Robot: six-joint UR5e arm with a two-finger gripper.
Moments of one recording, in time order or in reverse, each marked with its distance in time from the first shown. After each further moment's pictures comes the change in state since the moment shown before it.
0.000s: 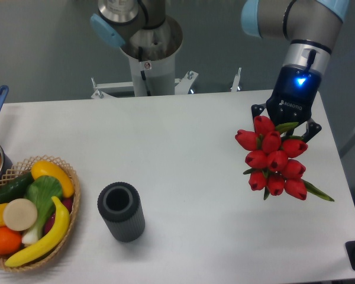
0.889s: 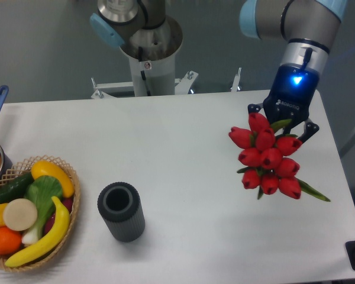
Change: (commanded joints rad) arm -0.046 -0.005 0.002 0.072 -0.184 0.028
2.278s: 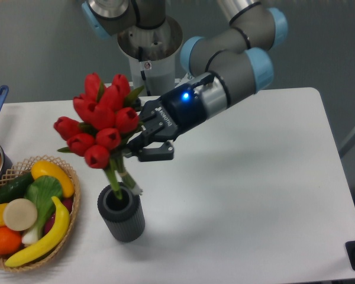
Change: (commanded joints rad) arm -0.307 -0.100 -0.026 -0.002 -0.491 0.101
